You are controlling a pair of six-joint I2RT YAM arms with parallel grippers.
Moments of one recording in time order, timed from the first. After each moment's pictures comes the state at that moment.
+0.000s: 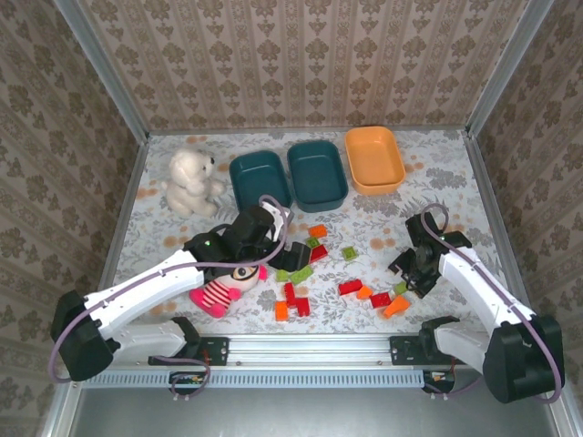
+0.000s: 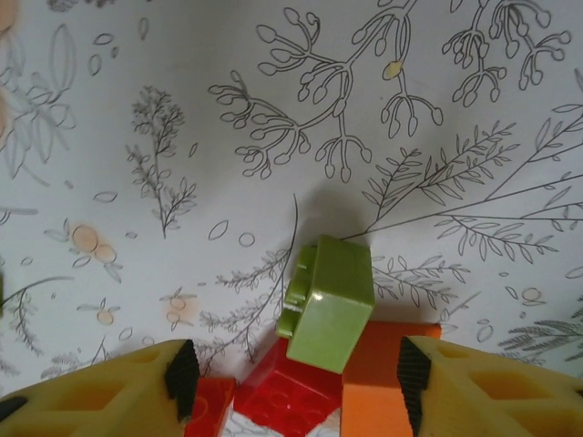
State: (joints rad) left arm -0.94 1.14 0.89 -0.50 0.08 -0.46; right arm 0.15 1.09 0.65 -1.00 -0.07 1.03
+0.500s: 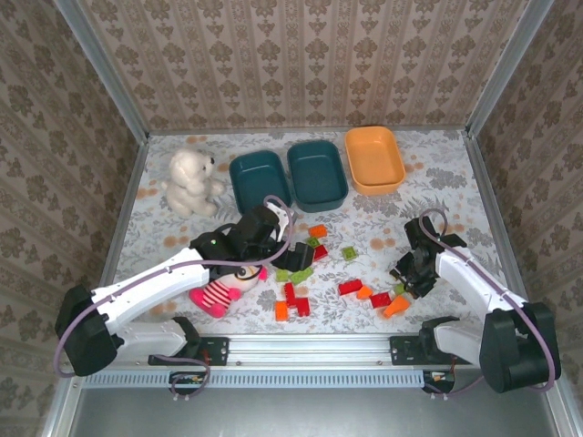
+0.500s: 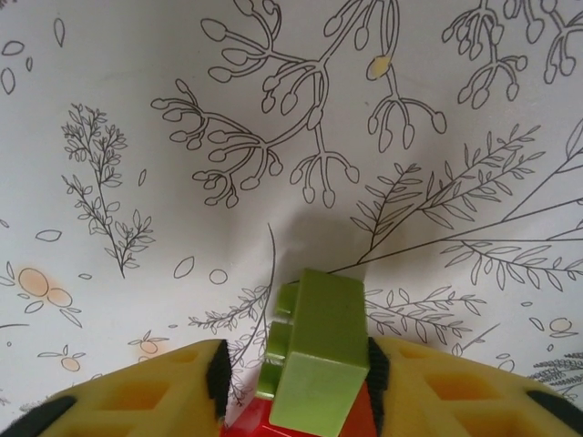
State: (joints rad) left arm -0.95 1.18 0.89 -0.47 0.09 -0.46; right arm 0.13 1.14 0.60 -0.92 -0.09 1.05
